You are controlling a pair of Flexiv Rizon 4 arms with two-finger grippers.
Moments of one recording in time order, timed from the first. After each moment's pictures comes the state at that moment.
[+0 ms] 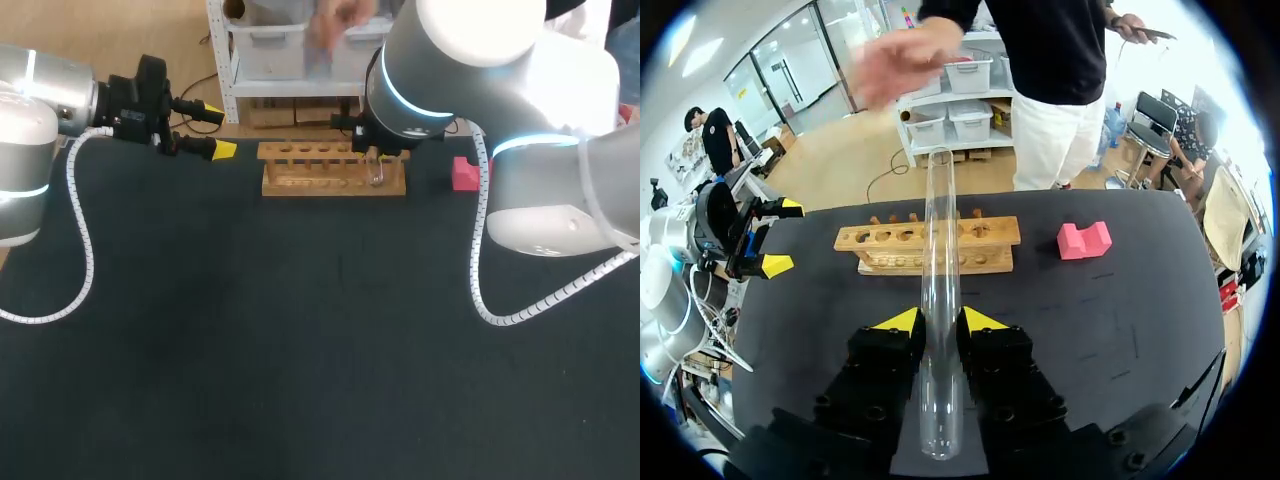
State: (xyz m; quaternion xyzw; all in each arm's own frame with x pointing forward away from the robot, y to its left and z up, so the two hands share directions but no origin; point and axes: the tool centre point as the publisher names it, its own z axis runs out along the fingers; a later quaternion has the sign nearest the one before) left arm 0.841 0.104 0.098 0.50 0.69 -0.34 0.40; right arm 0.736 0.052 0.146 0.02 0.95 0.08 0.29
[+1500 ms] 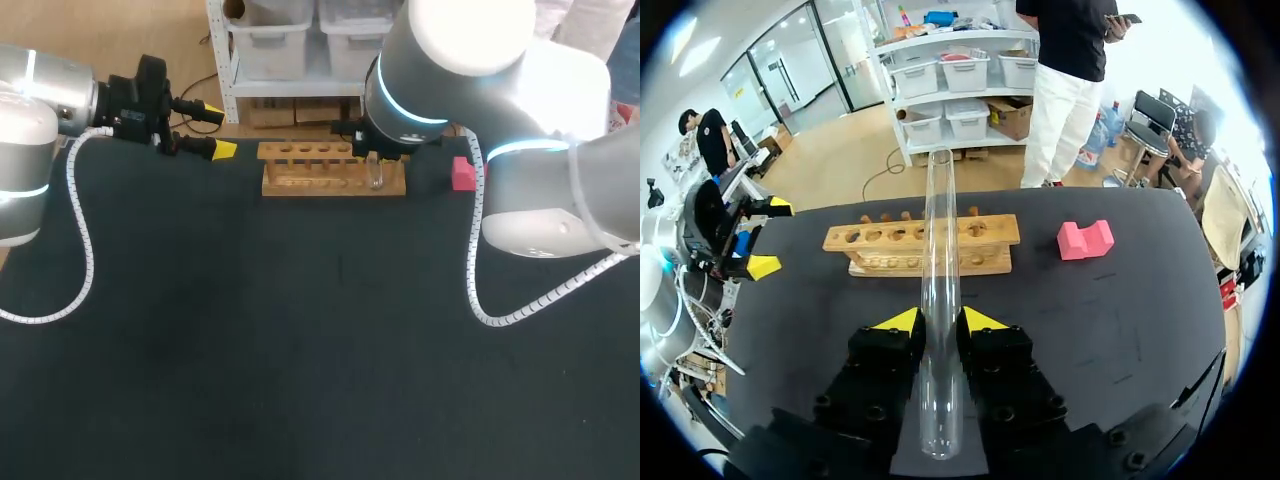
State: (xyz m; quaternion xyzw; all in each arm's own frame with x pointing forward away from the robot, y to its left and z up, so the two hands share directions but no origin) left arm 0.841 0.104 0.098 0.50 0.69 -0.34 0.40; right arm 0.747 0.050 0.127 0.03 0.95 0.07 0.29
